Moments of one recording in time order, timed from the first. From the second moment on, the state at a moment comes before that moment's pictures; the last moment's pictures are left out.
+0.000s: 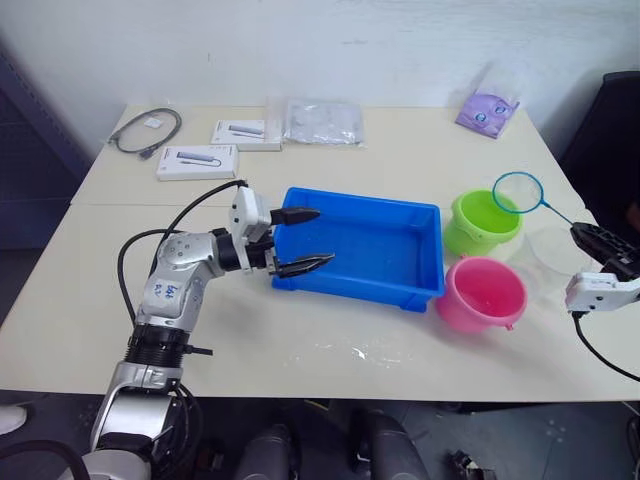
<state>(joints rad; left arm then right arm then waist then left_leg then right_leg) -0.61 0.42 -0.02 0.16 -0.39 0.17 -1.06 -0.26 -1.29 0.06 0.64 -0.60 -0.84 -0.27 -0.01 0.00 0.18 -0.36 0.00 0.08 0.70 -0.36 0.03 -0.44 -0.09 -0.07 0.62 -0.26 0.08</state>
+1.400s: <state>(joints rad) -0.03 0.91 0.16 -0.15 -0.54 0.23 -1.43 -0.22 -0.54 0.45 0.14 0.12 -0.26 0.99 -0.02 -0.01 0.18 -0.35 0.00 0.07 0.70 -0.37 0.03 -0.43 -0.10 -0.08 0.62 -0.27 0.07</state>
